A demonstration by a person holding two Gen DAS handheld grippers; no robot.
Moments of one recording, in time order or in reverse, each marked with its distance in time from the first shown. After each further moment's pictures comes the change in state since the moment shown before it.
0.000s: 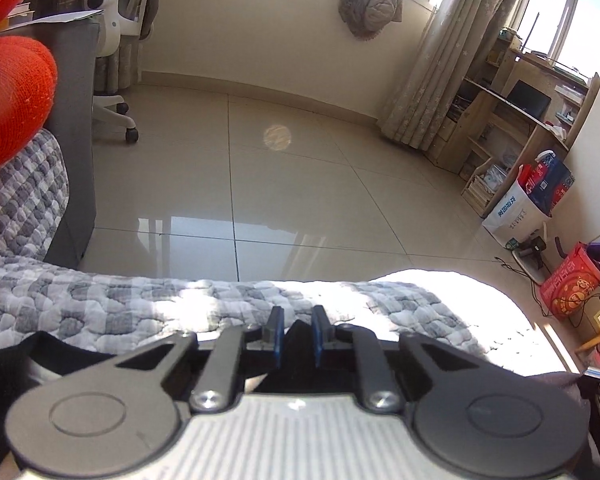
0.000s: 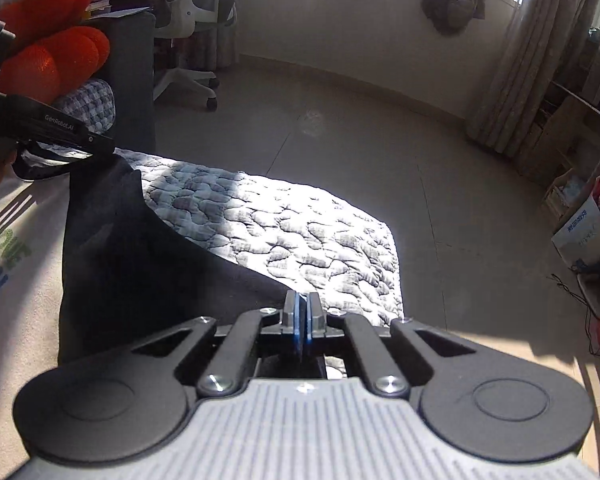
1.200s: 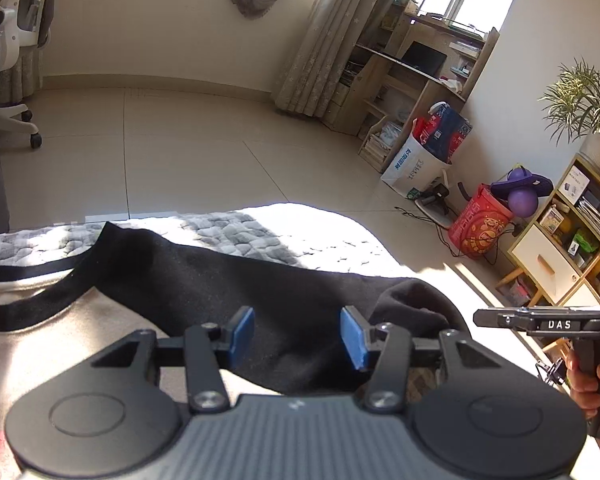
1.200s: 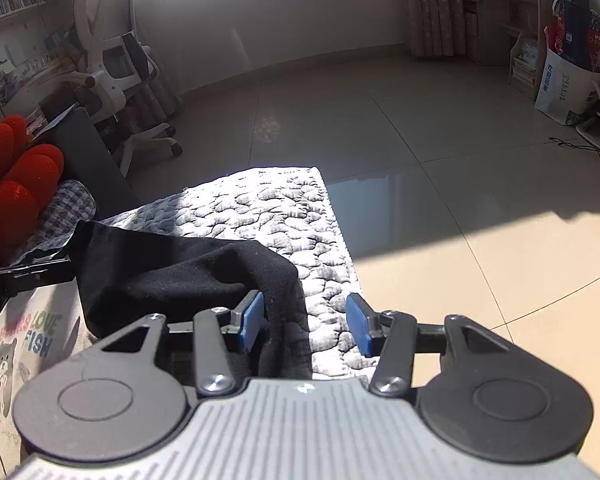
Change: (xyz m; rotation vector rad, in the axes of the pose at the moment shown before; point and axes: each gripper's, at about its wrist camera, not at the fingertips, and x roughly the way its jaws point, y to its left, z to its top) left arm -0.065 -0.093 -0.053 0.139 0.088 -0.289; right arm -0.043 -0.073 -0.065 0.493 0.042 0.178
